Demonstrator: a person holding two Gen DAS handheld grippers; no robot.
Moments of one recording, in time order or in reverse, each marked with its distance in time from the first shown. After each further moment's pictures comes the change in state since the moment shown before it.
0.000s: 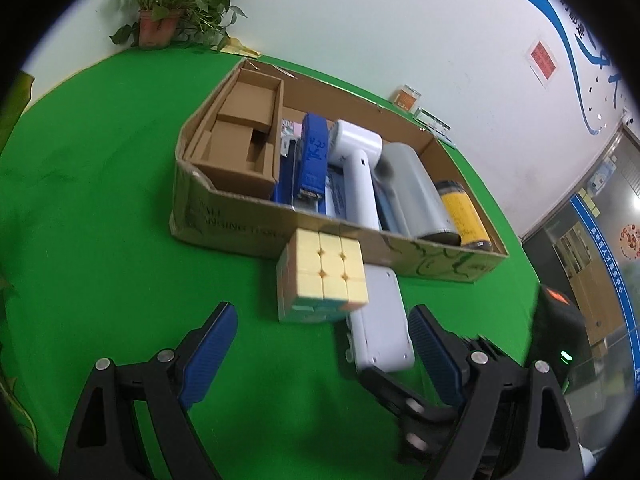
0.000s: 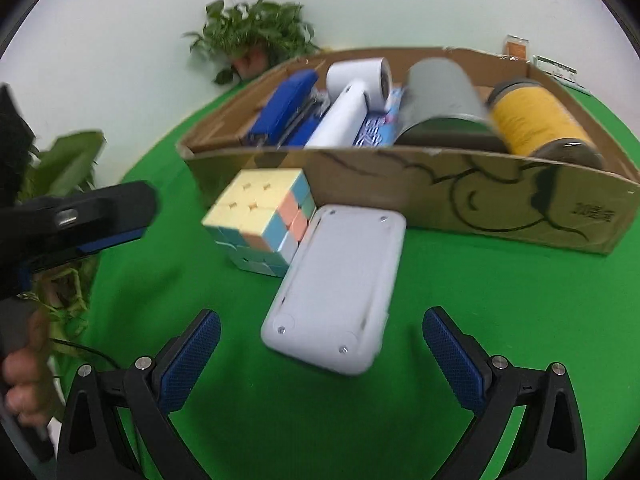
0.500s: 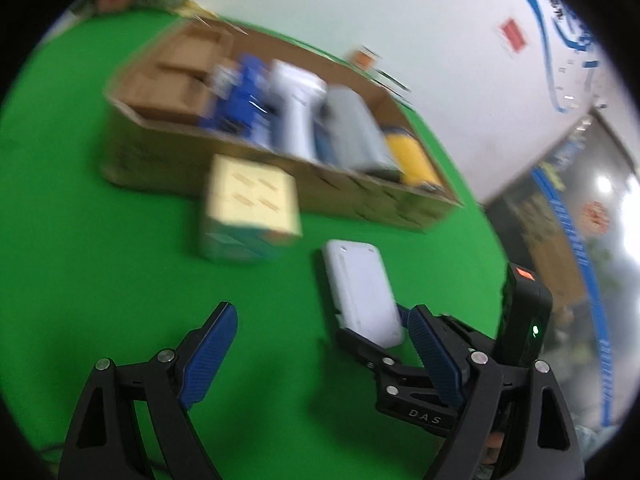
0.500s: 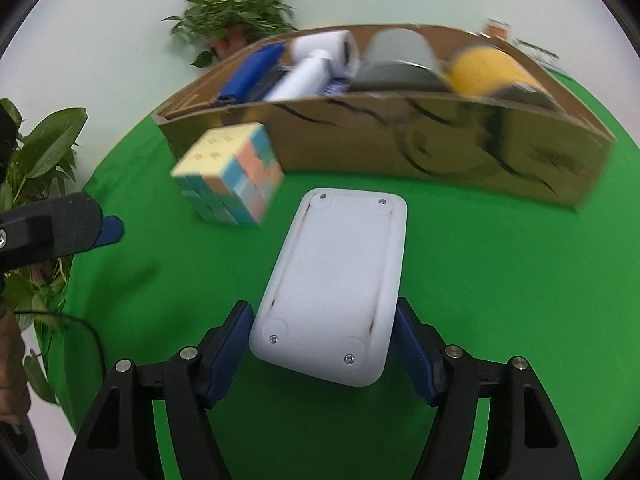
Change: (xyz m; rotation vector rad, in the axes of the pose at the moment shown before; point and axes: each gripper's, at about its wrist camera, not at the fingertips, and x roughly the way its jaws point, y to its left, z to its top) left arm 0.016 -0.029 -0.031 0.013 0.162 -0.221; right arm -0.032 -0.034 -0.041 0.062 0.078 -0.062
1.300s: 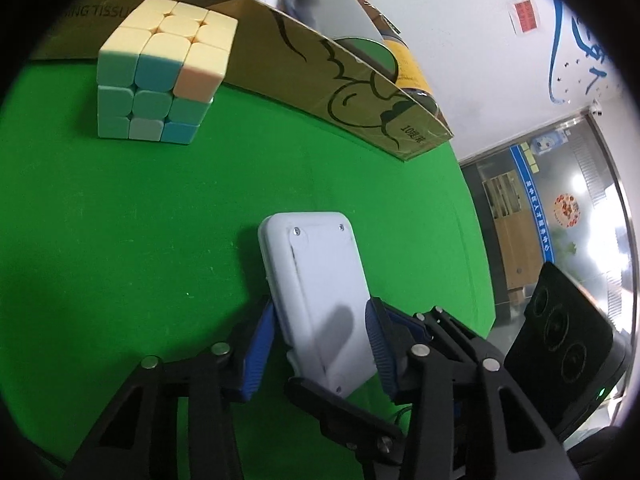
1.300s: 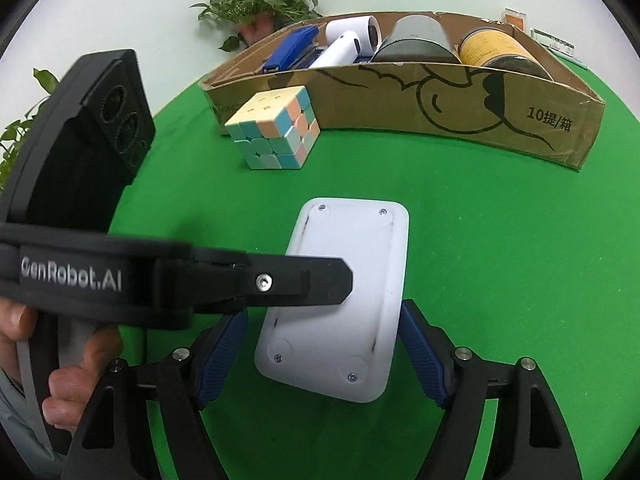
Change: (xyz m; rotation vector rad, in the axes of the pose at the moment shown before) left arm 0.062 -0.004 -0.025 -0.102 0.205 -0.113; right arm -0.009 0.022 -0.031 -0.074 0.026 0.075
